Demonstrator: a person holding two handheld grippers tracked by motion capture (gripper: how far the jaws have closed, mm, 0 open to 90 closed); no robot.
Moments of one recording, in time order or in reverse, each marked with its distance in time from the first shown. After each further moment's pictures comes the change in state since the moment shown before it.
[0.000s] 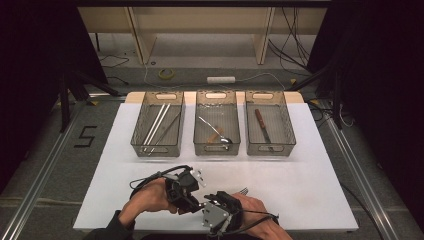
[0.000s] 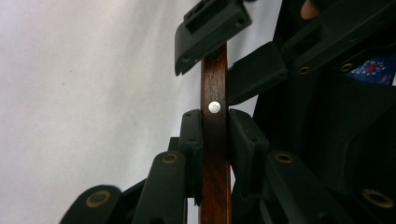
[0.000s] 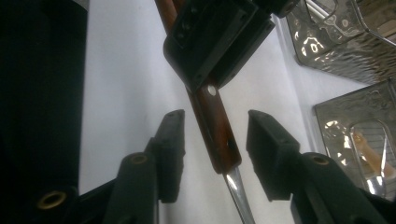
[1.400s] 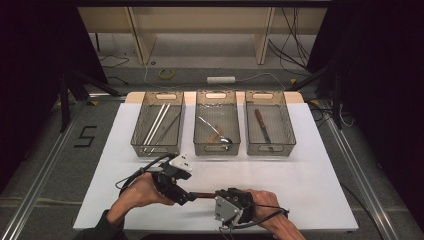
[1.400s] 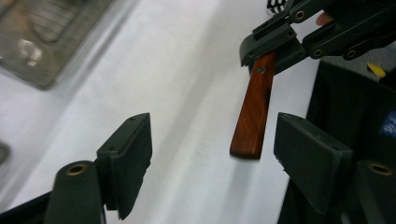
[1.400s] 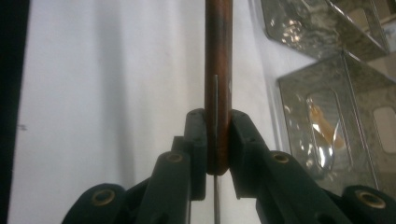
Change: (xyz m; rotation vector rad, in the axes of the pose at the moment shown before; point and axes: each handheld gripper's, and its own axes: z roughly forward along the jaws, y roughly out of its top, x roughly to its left) left arm 0.014 -0.021 -0.032 -0.301 0.172 -0.056; right arm -0.020 -0.021 -0.014 0.065 -0.067 -0.086
